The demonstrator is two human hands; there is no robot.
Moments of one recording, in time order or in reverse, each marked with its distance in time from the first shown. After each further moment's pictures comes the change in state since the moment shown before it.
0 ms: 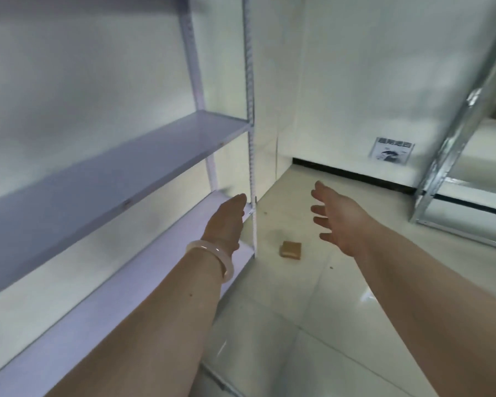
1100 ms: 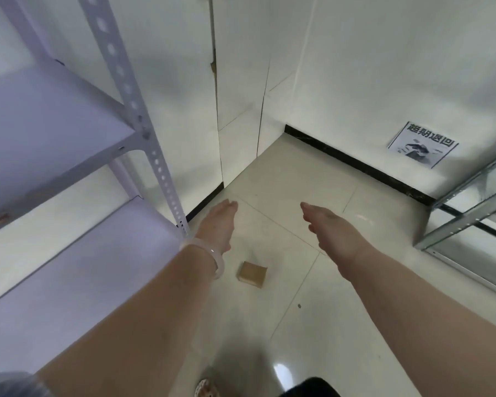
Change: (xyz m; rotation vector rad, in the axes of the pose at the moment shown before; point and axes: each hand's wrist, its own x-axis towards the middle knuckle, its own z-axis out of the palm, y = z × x) left_hand 0.581 0.029 0.256 -0.061 0.033 -0.236; right_hand 0.587 -0.068 -0.123 -0.325 -0.077 0.104
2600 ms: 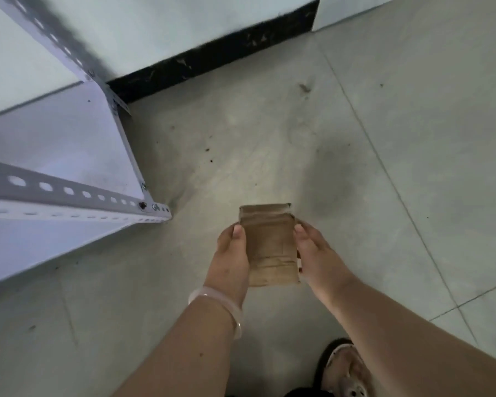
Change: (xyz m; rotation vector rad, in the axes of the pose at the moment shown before) left_hand 0.522 -0.479 0.104 -0.376 0.510 -0.446; right_hand 0.589 0.463 0.232 -0.344 -0.494 0.166
